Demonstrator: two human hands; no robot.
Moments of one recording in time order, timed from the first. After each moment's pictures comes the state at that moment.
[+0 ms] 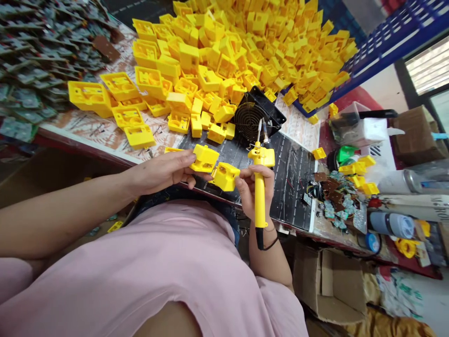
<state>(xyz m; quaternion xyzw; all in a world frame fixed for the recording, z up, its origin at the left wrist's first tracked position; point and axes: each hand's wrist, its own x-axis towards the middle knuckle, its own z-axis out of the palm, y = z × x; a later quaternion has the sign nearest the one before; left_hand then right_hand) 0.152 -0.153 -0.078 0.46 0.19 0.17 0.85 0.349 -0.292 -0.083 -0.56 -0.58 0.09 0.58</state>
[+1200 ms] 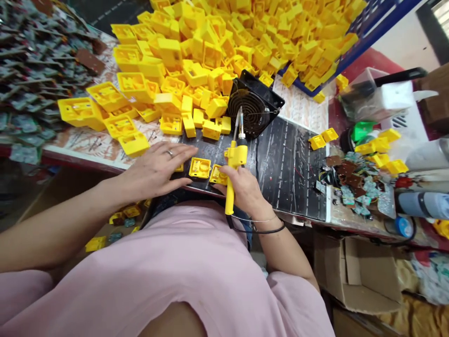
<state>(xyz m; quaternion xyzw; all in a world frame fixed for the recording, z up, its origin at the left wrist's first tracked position) 0.126 -0.128 -0.095 0.98 0.16 0.10 0.11 0.360 -0.290 -0.120 -0.61 -0.73 0.00 0.30</state>
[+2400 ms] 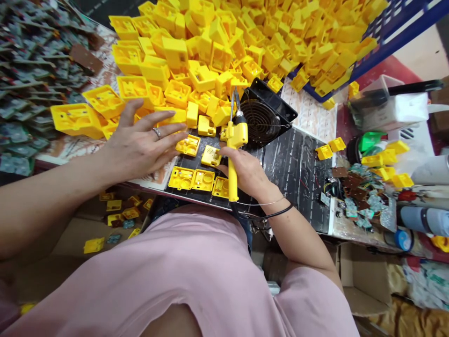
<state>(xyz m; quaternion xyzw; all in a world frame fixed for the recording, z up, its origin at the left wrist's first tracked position) 0.124 -0.064 -0.072 0.94 0.21 0.15 0.20 0.390 -0.216 -0.095 -0.58 -0.77 0.03 0.27</state>
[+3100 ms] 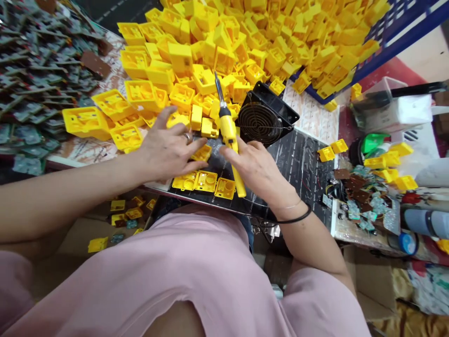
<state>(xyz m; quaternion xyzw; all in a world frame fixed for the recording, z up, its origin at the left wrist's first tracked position) 0.163 -0.074 -0.064 0.98 0.19 0.05 0.05 0.382 -0.217 -0.026 -0.57 -0.82 -0.08 0.04</state>
